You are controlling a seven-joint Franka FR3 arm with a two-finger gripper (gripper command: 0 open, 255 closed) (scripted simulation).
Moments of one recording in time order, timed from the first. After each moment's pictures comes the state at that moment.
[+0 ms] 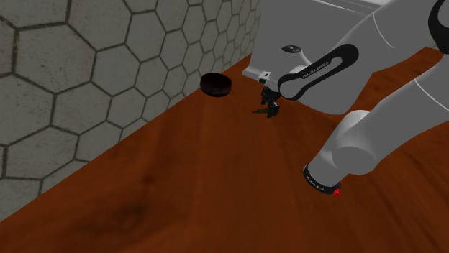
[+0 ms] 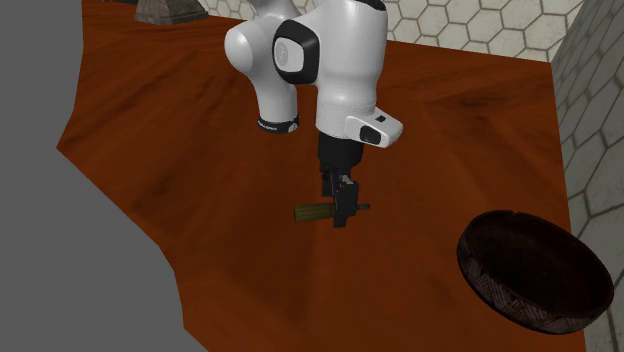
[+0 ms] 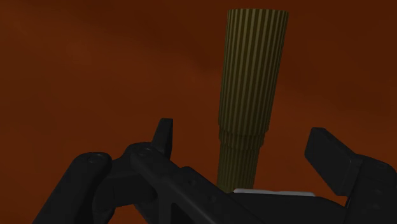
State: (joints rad) arm 0.05 -0.27 -0.56 -2.80 -0.51 2.63 -0.97
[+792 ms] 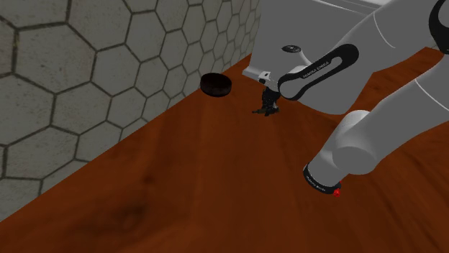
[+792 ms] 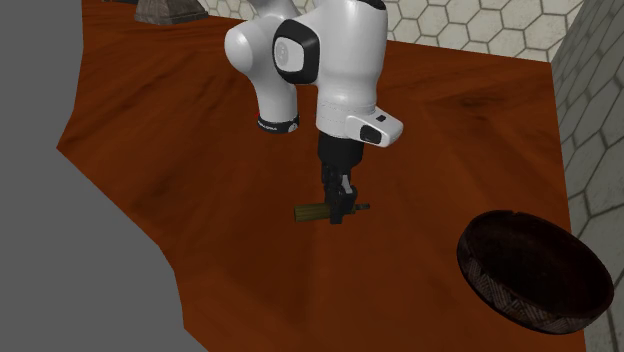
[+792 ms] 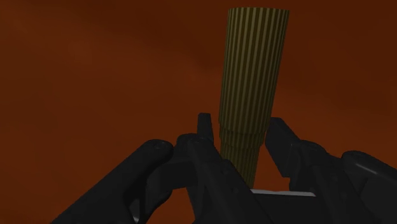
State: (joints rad) arm 0.05 -0.27 -0.56 -2.80 -0.51 2.63 -0.98
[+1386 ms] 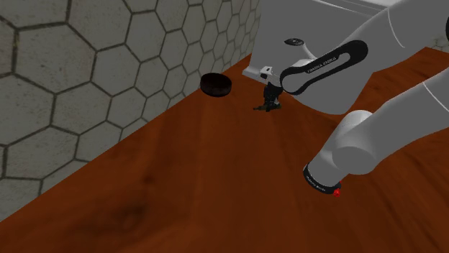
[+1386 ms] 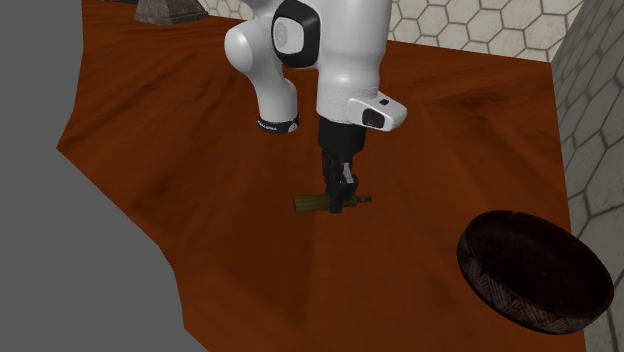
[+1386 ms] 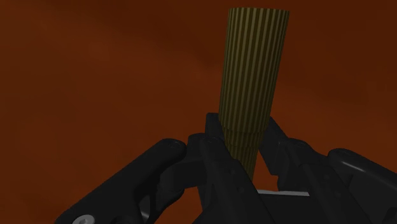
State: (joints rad) arm 0.04 -0.35 -0.54 -2.78 -0.51 2.53 -0.98
